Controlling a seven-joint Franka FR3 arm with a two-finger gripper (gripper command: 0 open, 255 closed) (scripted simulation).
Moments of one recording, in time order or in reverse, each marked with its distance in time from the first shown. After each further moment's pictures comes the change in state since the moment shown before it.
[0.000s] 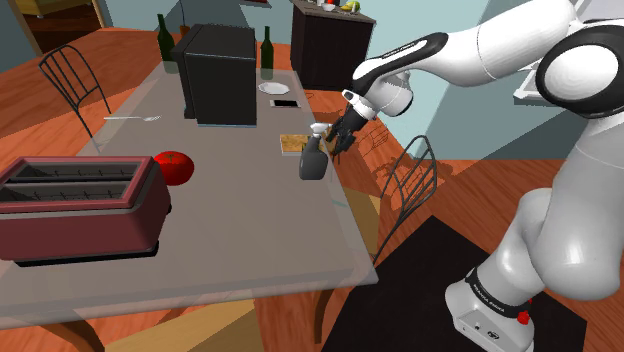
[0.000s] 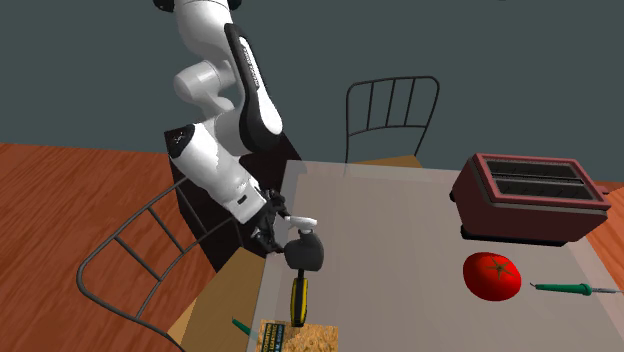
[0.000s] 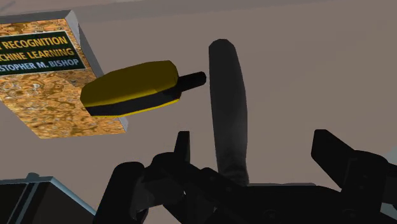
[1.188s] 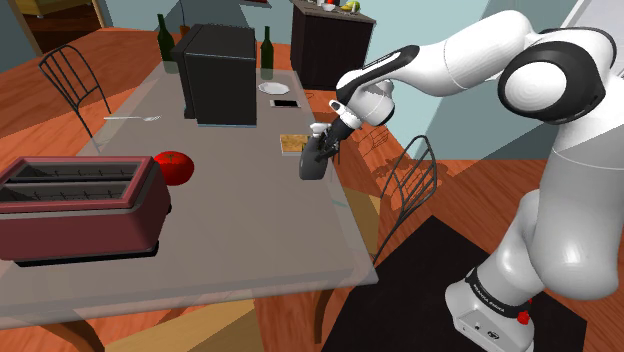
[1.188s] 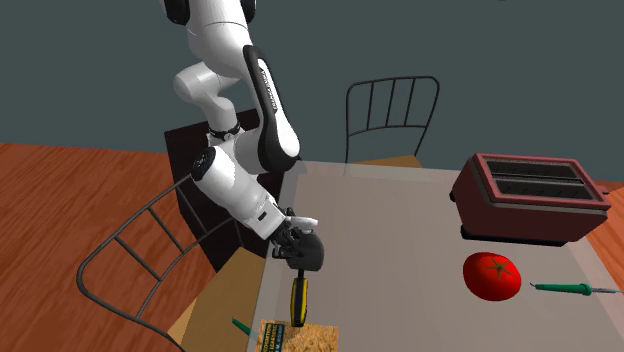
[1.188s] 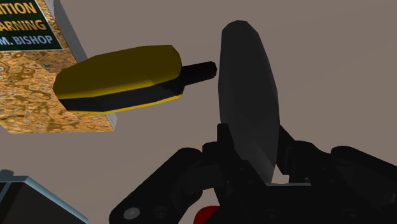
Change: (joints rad) arm -0.018 0.141 0.061 0.081 0.141 0.023 -0.122
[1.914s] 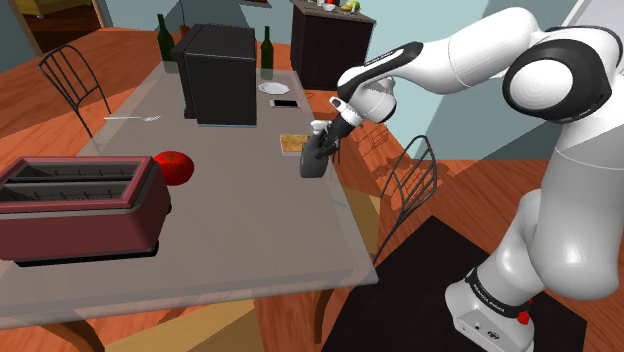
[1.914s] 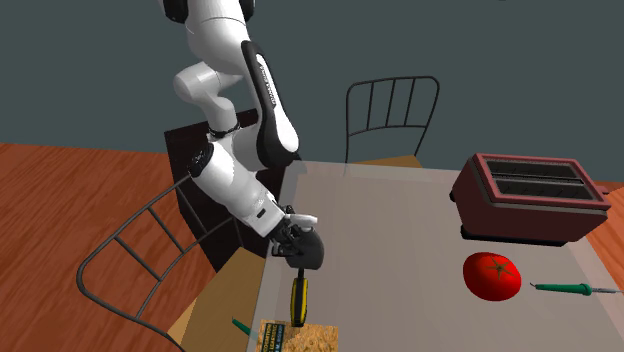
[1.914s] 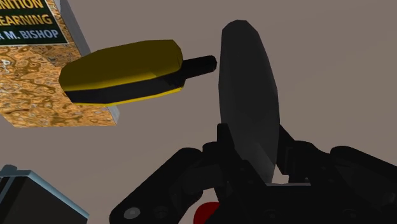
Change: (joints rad) arm 0.005 -0.018 -0.009 0.002 -0.024 -0.011 0.022
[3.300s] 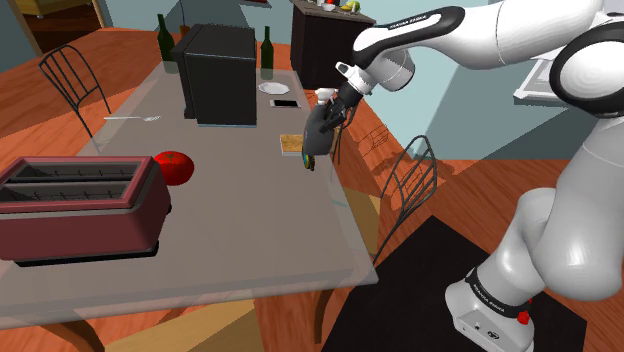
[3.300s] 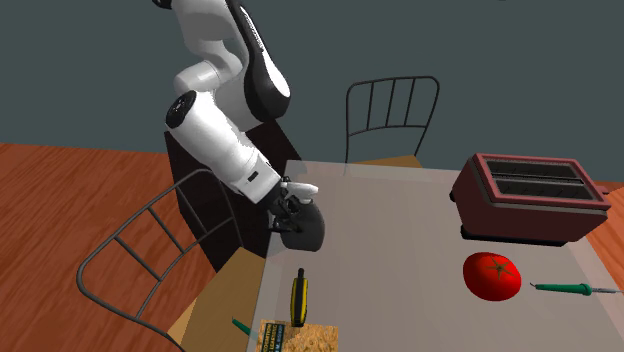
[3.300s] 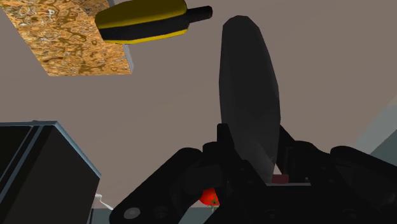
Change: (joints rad) arm 0.042 -0.167 -0.060 0.061 -0.227 -0.130 0.227
